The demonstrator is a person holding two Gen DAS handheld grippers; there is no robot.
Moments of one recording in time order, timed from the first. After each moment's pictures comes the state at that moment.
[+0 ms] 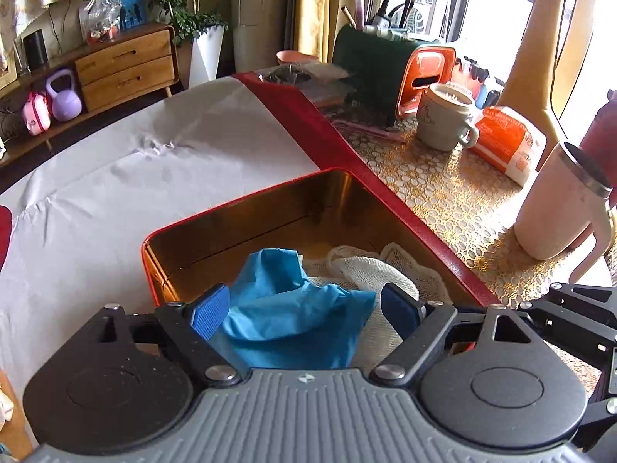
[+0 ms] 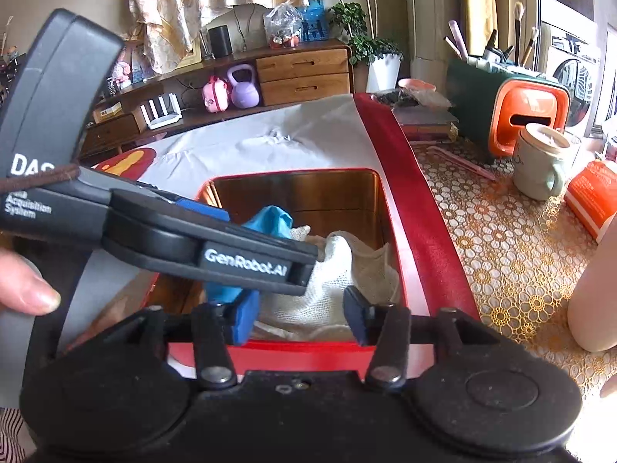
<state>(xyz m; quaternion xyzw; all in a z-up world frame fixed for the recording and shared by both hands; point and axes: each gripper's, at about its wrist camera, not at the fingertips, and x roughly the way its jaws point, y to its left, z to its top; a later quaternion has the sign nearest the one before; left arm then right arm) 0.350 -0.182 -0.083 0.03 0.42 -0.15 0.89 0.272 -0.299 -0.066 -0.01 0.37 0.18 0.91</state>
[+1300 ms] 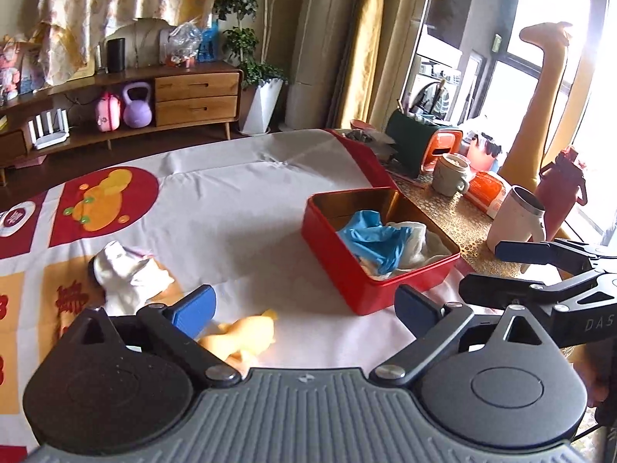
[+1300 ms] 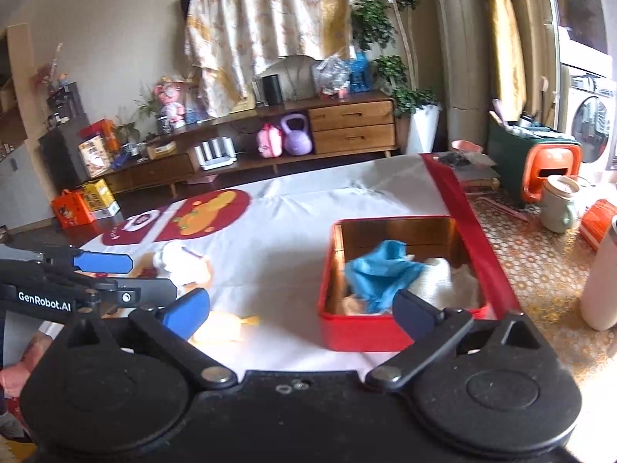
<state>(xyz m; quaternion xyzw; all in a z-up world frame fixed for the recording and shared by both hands) 0.151 -0.023 -0.001 -0.05 0.34 -0.11 0.93 0.154 -0.240 0.004 0.01 0.30 0.24 0.92</state>
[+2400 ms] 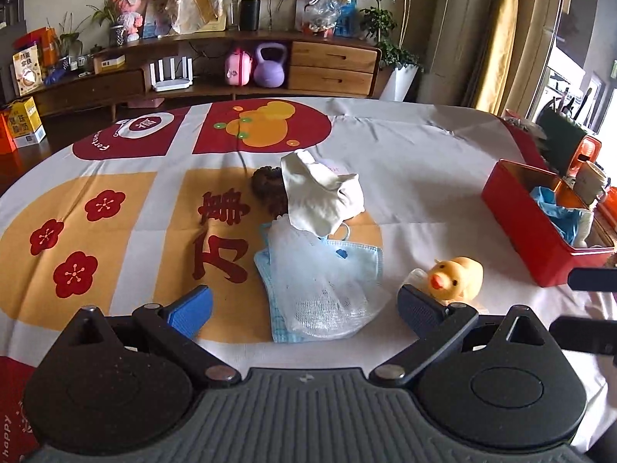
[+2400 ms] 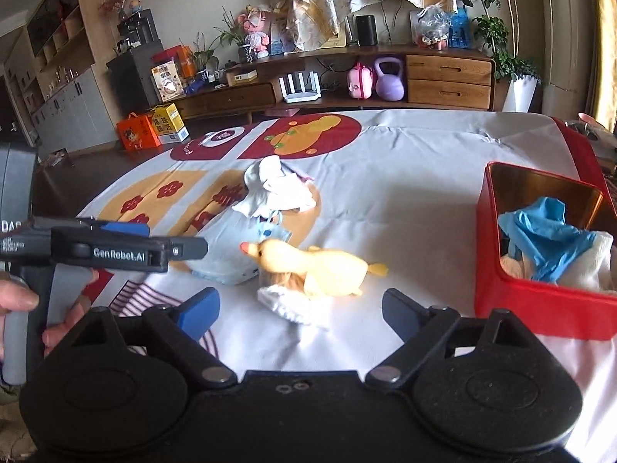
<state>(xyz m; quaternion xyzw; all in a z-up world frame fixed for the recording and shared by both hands) 0.124 0.101 -0.091 -0.09 0.37 0.08 0.92 0.154 -0.133 -0.055 -0.04 0.36 0.35 0.86</state>
